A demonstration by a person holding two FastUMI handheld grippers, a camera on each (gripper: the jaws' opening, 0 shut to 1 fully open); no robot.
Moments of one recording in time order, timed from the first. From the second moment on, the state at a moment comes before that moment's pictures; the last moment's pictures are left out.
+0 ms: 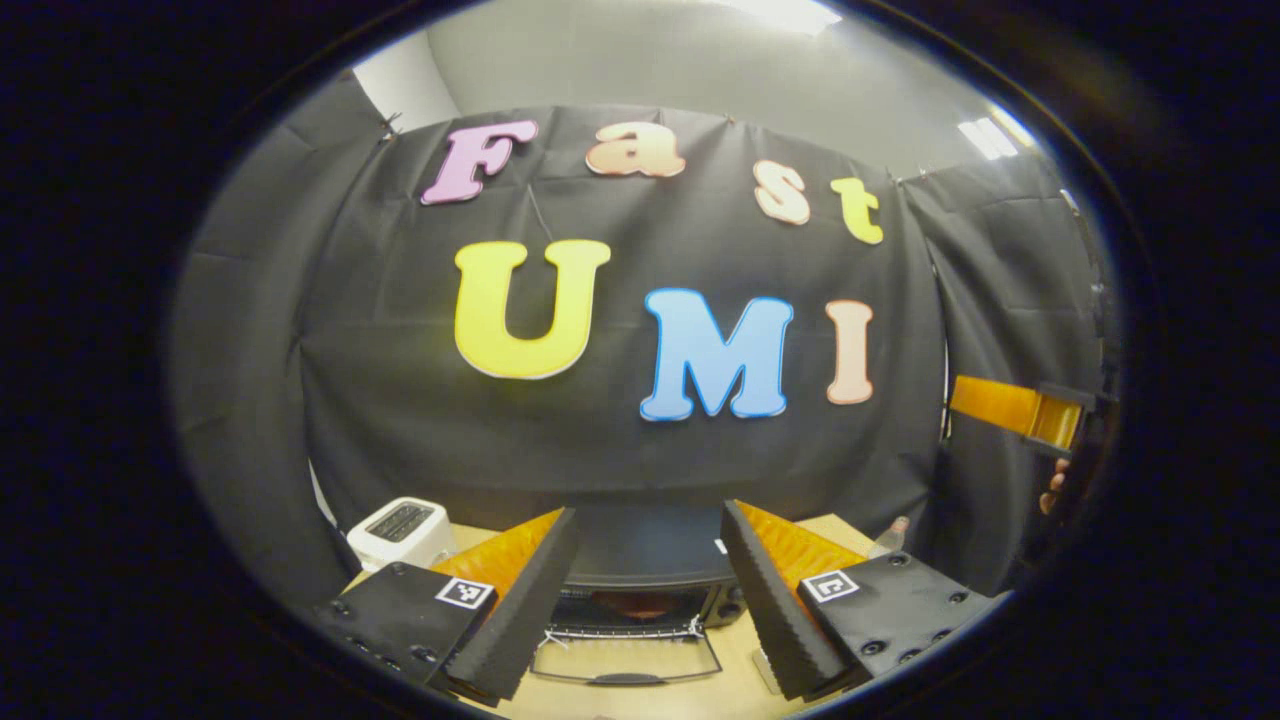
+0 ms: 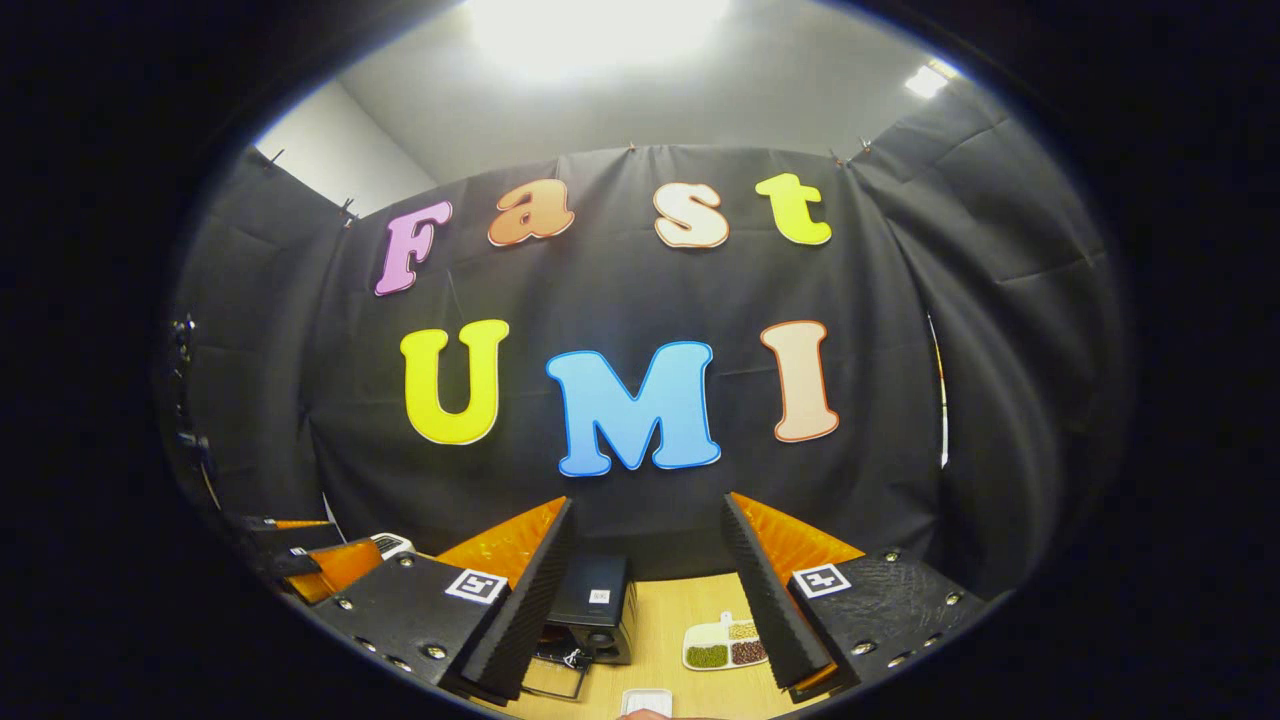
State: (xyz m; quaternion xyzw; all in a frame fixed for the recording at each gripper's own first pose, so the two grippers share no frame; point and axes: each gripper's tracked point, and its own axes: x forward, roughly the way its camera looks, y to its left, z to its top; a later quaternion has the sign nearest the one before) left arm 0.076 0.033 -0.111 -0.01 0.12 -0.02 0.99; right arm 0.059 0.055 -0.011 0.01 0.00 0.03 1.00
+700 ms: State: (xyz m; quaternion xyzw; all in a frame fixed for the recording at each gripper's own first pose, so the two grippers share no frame) left arm 0.044 0.030 -0.330 0.00 0.37 -0.01 0.93; right arm 0.064 0.013 -0.046 0.06 0.04 0.00 1.00
